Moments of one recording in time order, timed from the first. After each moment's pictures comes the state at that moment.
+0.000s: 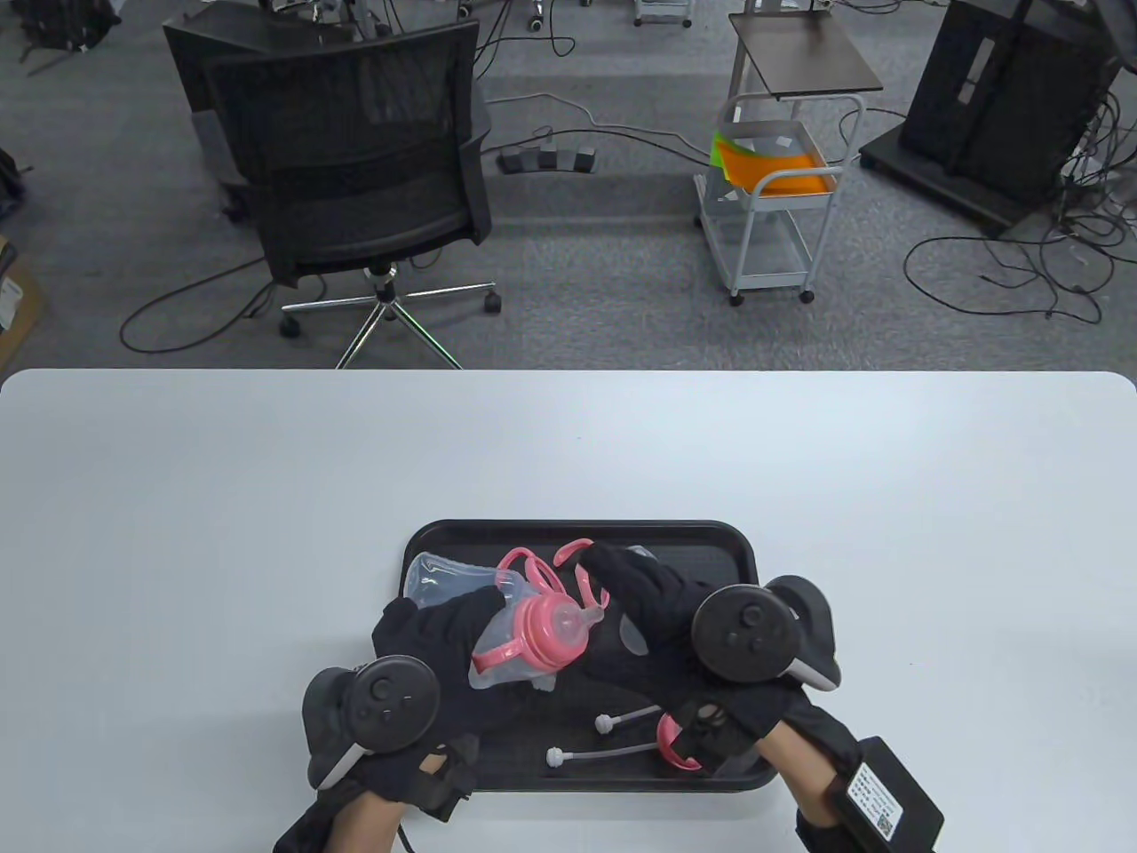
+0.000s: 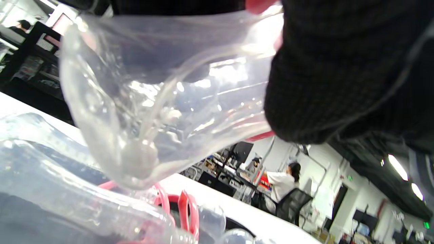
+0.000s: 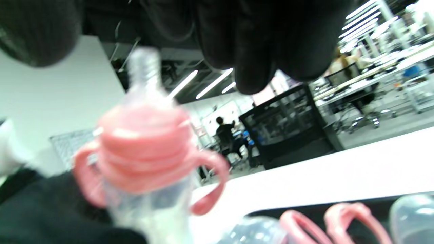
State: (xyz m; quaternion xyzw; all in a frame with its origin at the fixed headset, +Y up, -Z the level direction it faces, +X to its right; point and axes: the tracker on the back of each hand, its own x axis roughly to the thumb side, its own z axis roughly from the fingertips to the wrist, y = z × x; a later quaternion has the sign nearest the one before) left_hand -0.178 -0.658 -0.271 0.13 -0.14 0.29 0.94; right_hand 0.119 -0.583 -0.309 0.29 -0.10 0.90 0.30
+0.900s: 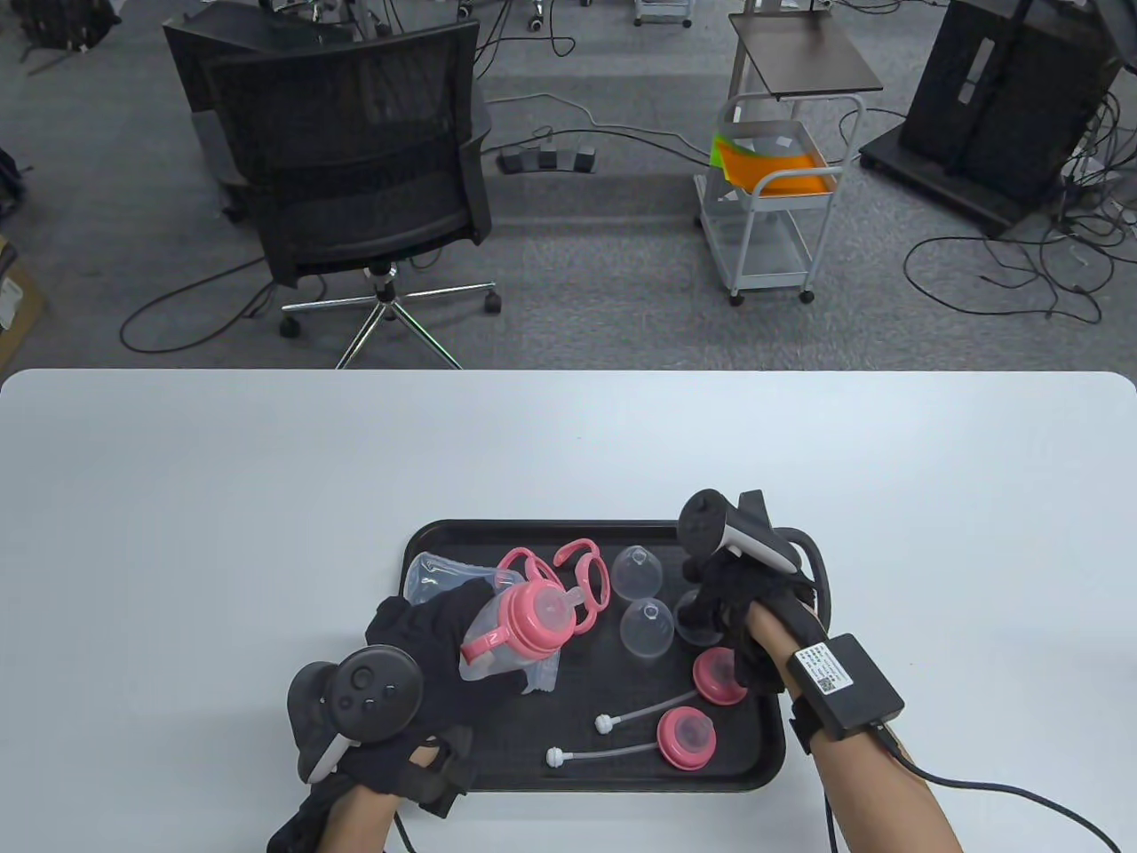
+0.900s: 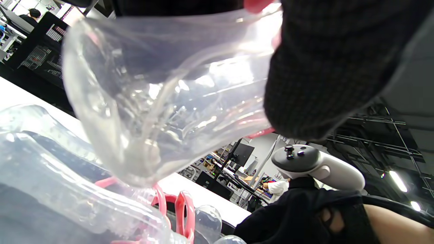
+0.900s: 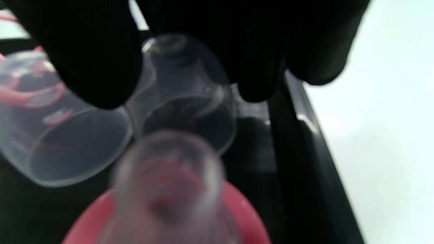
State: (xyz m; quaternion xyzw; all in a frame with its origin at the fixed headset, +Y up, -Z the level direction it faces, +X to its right) left_hand -0.180 -0.658 -0.275 0.12 -0.14 0.31 0.93; right_hand 0.152 -0.717 -0.440 0.04 0.23 0.97 0.03
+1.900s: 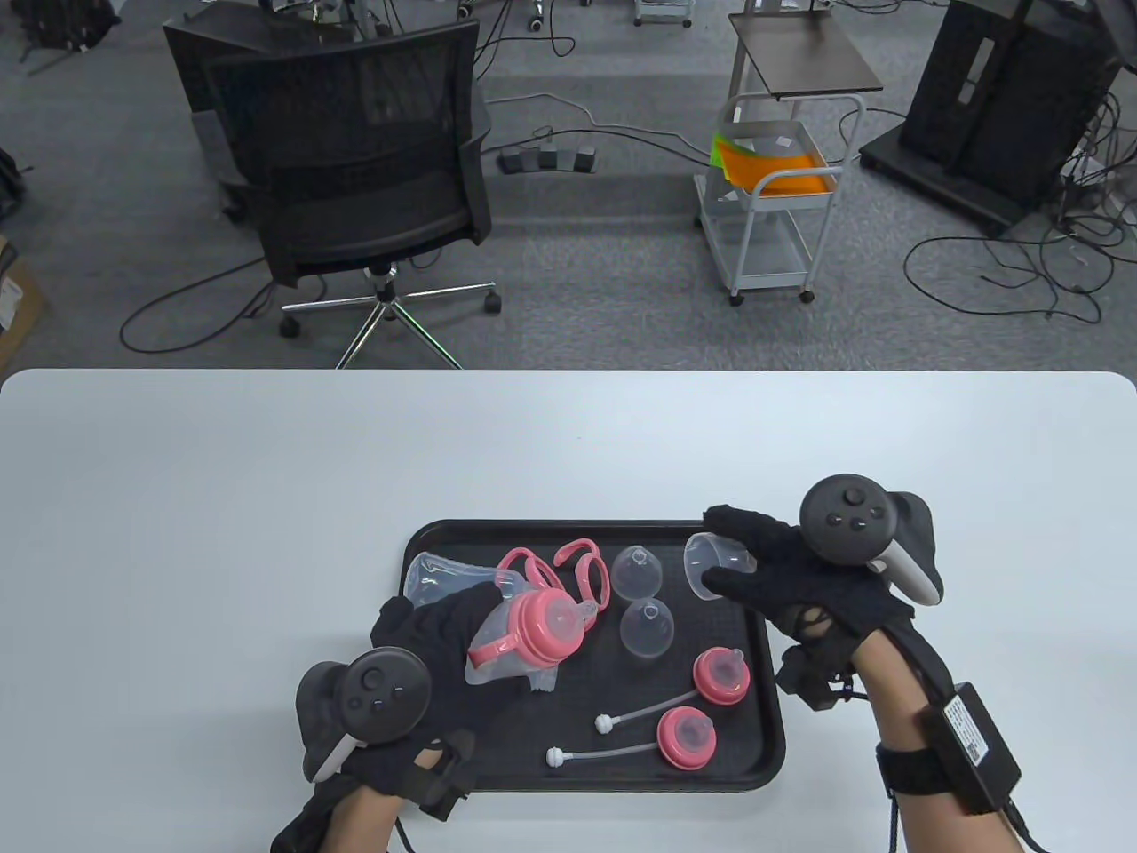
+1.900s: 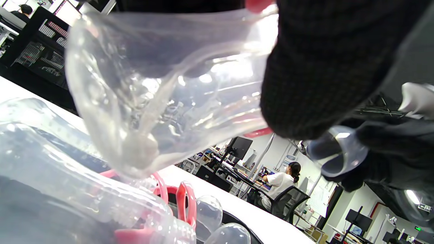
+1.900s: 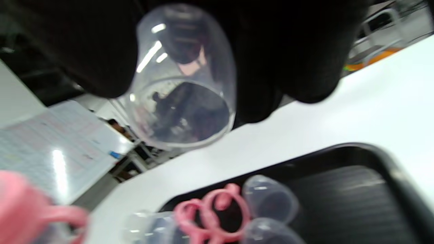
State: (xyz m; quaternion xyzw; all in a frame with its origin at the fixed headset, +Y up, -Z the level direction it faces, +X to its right) left_hand -0.174 -0.660 -0.275 0.11 -0.15 0.29 0.94; right_hand 0.194 -0.588 -0.355 0.20 0.03 0.92 0.34
